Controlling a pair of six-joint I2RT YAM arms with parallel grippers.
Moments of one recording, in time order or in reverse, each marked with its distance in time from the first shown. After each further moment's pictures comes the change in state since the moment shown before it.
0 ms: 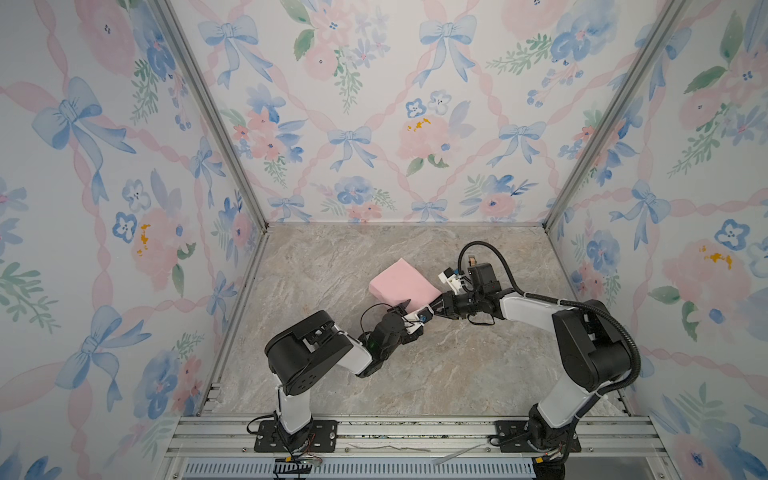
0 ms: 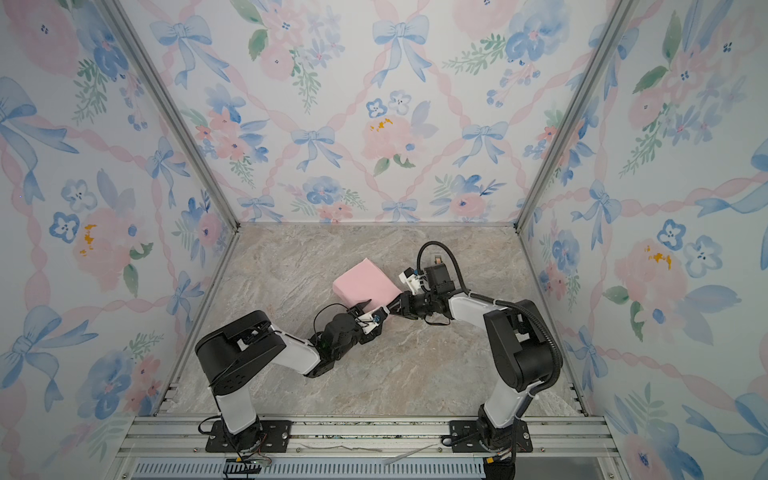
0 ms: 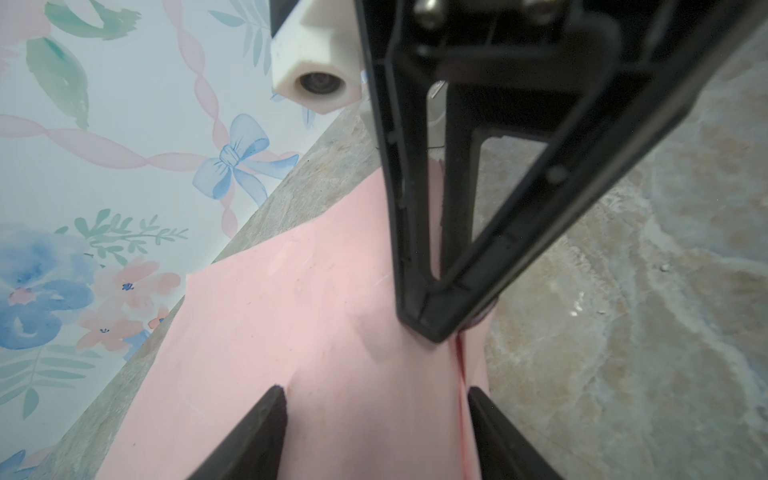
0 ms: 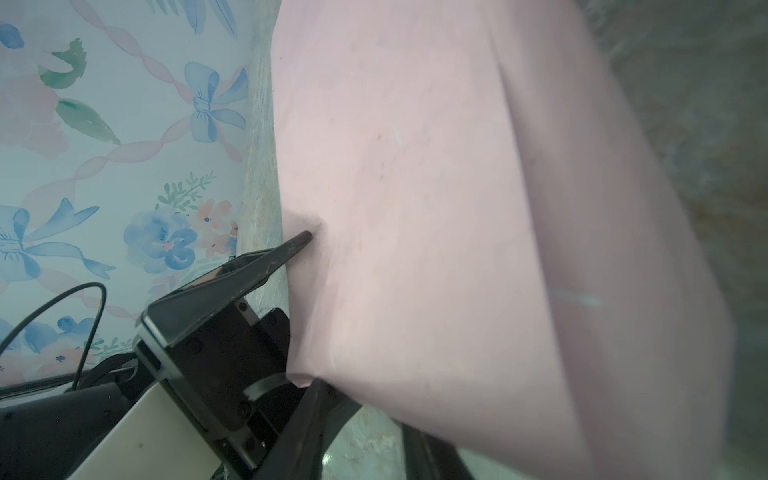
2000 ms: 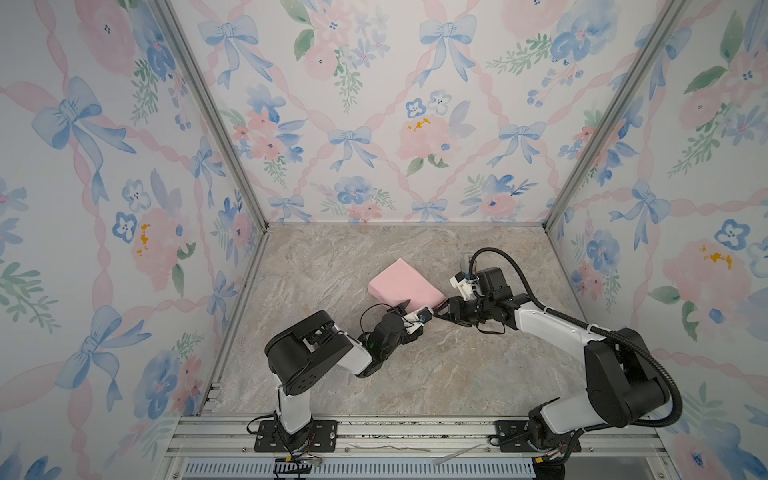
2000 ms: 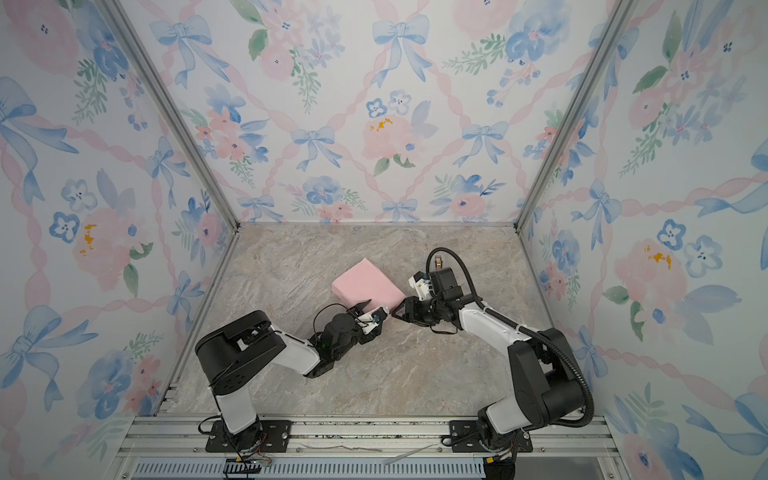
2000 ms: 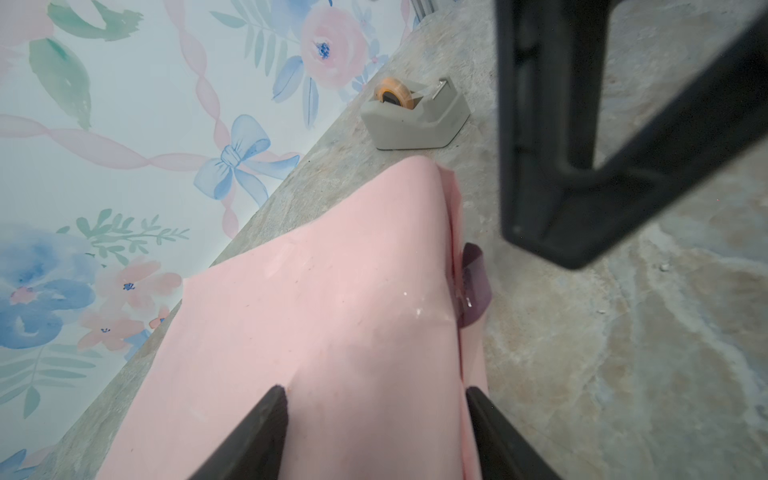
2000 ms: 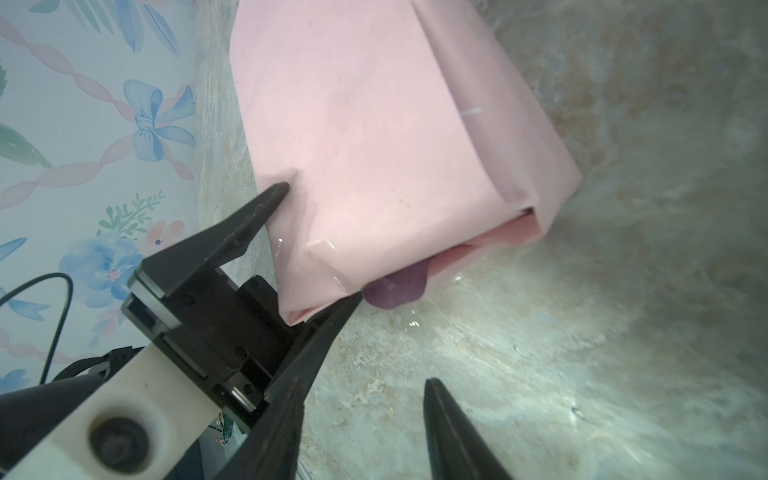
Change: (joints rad) left arm 0.000 0.000 -0.005 0.008 0.000 0.000; right arm 0.024 -0.238 -0.097 -0.172 0.208 0.039
